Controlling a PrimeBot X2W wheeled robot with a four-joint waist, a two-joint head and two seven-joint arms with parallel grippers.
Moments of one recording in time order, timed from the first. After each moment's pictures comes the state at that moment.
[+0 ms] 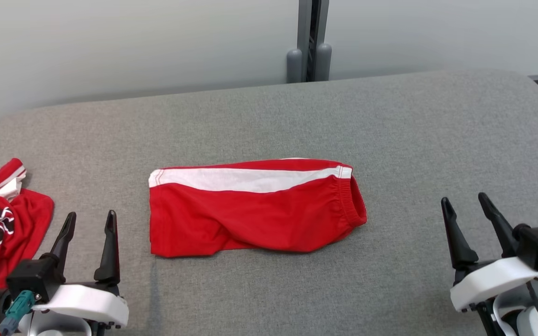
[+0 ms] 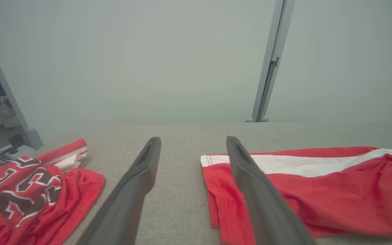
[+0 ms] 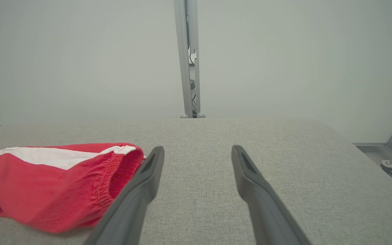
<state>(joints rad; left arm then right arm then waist) -0.07 0.38 -0.29 0.13 -0.55 0.22 -0.26 -0.12 -0.11 0.01 0.15 0.19 0.13 -0.07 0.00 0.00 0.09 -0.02</state>
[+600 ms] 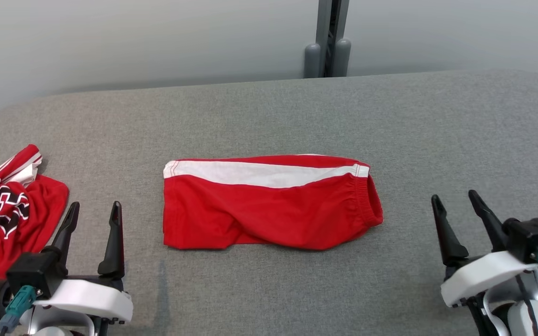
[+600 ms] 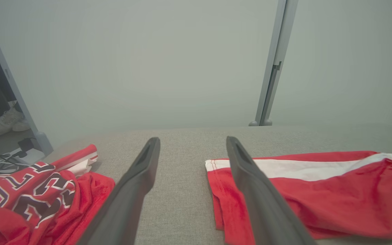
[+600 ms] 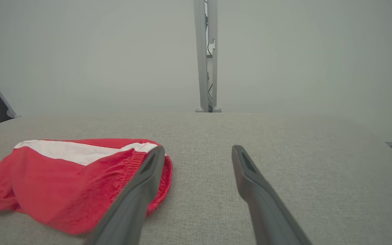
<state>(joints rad) -0.04 0.41 -0.30 0.00 -0.53 0.27 -0.20 -0.11 -0.09 0.02 0.13 0.18 0.13 -0.04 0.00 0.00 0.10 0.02</state>
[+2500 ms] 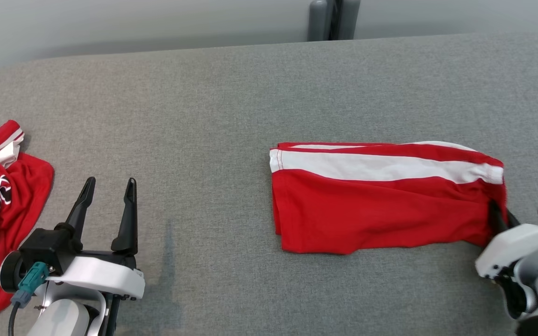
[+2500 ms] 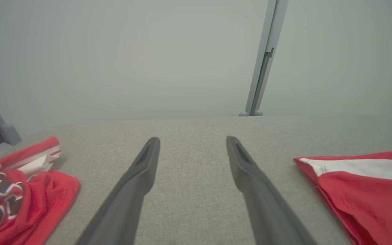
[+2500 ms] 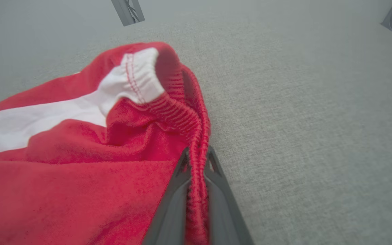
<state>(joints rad) -0.18 0.36 -0.33 0.12 -0.53 0.19 -0.26 -0.40 -0.18 -0.08 0.75 0.33 0.13 -0.06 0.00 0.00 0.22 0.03</state>
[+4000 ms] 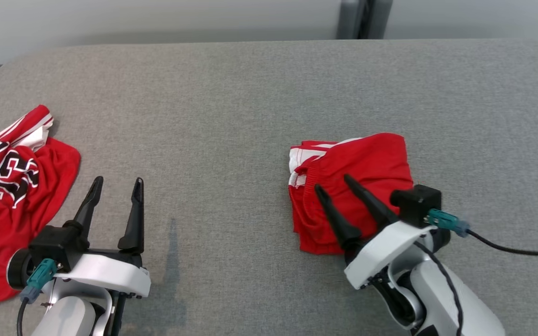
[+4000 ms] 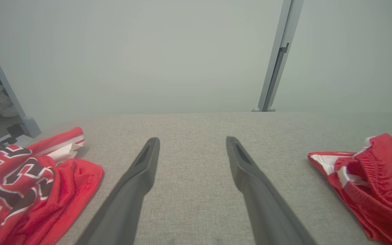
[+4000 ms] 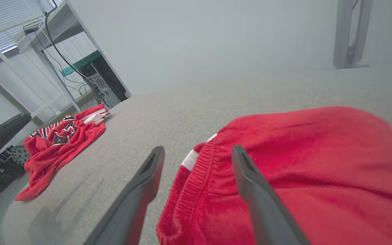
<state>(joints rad) -0.19 0.35 -0.36 0.15 -0.52 0.18 -0.25 -0.42 -0.05 0.49 0.42 0.52 0.13 -0.10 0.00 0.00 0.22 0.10</state>
